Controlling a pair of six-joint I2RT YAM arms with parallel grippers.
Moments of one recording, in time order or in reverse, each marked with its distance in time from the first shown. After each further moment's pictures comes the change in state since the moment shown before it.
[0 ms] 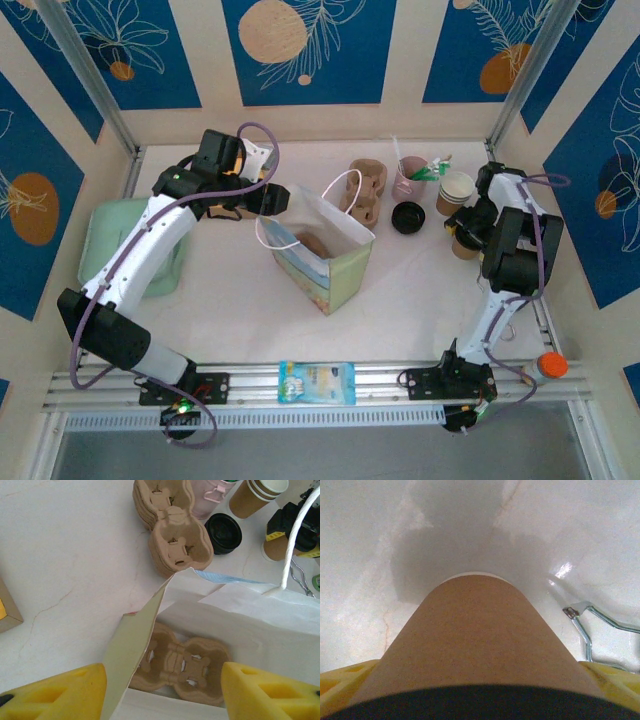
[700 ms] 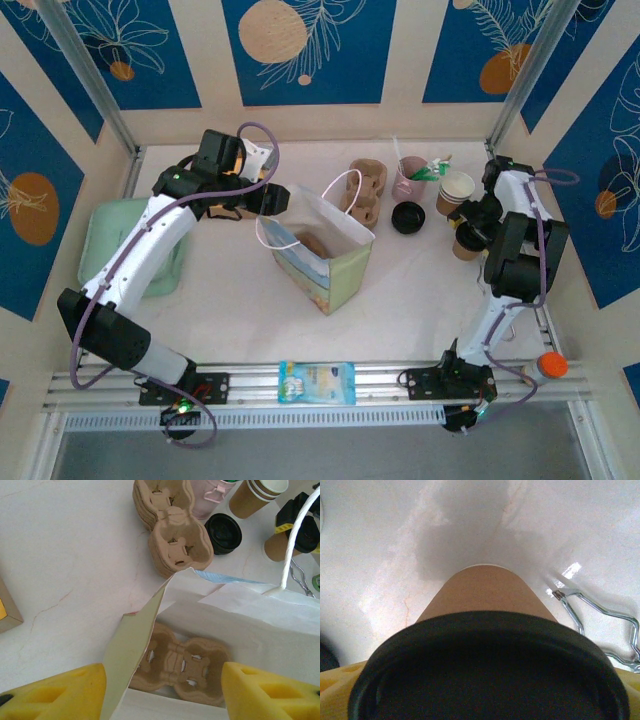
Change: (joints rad) left arm 0.000 0.000 0.000 0.000 0.000 0.000; right arm -0.022 -0.047 0.031 -0.033 -0.034 -0.007
